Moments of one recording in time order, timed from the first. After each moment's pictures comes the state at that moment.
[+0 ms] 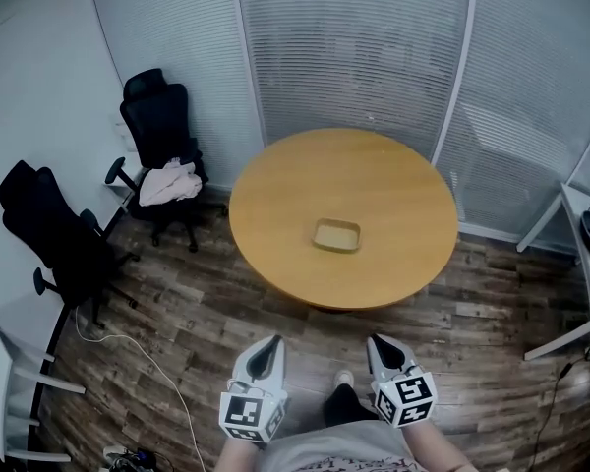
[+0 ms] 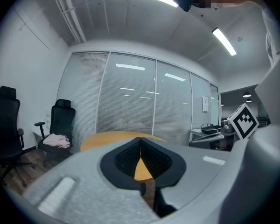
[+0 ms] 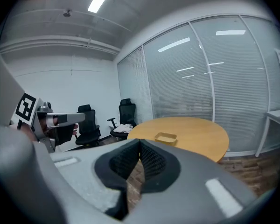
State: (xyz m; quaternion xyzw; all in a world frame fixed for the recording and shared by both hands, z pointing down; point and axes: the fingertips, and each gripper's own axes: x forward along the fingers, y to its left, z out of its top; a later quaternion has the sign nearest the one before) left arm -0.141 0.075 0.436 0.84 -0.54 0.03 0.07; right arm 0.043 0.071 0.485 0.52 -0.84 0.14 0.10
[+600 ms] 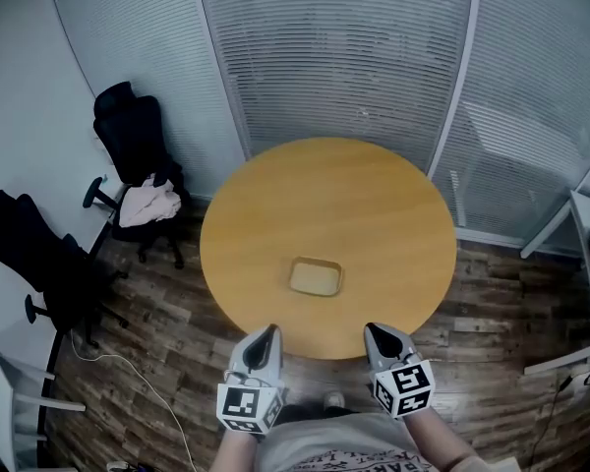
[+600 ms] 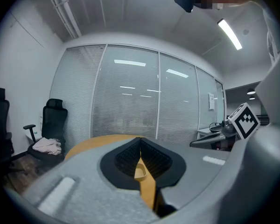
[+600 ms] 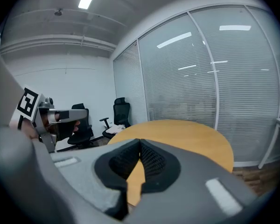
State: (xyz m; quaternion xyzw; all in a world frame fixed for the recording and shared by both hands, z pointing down) left arm -0.053 -0.130 0.430 0.84 -0.54 0.04 0.06; right arm 0.128 -0.132 0.484 0.51 -0.84 0.14 0.12
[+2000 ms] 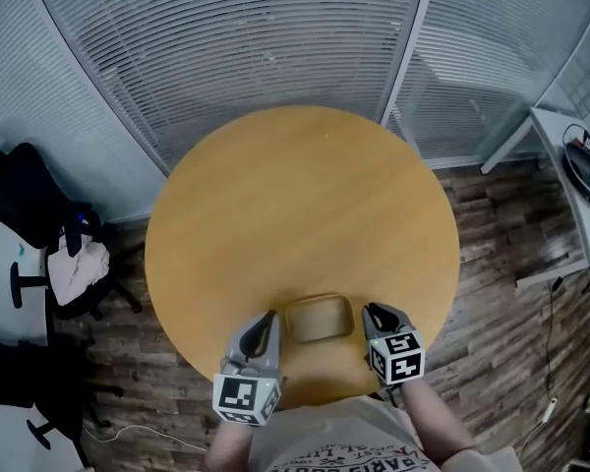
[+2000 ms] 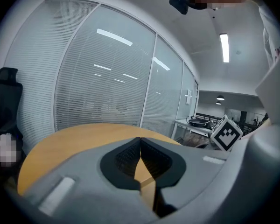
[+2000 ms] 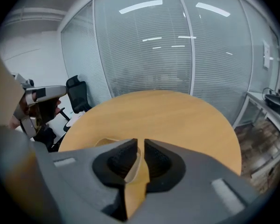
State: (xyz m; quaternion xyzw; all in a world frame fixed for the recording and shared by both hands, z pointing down) left arm -0.061 -0.421 0.519 0.92 -0.35 0.10 0.13; right arm 0.119 -0.347 0.632 0.64 -0.67 0.31 0.21
